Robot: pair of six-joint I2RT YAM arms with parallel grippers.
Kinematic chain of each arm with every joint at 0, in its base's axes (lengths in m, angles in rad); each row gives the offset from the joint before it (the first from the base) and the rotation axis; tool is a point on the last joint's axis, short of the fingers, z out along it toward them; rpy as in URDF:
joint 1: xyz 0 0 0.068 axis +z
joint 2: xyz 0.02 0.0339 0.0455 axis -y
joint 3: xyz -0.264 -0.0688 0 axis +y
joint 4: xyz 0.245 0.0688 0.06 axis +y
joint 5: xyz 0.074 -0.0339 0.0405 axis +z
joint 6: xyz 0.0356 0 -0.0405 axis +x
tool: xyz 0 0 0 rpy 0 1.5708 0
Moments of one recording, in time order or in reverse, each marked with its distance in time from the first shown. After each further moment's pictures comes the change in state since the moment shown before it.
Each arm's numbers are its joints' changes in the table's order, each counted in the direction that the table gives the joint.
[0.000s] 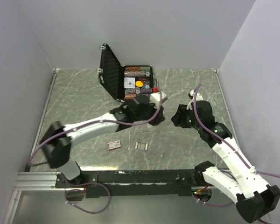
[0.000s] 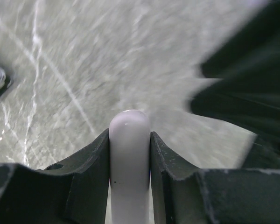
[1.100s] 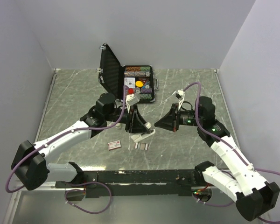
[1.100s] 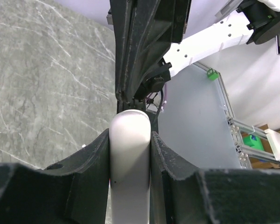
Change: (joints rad) left arm 0.250 0.416 0.360 -0.246 -0.890 -0.225; right arm 0.000 -0.022 0.011 -0.383 0.916 -0.061
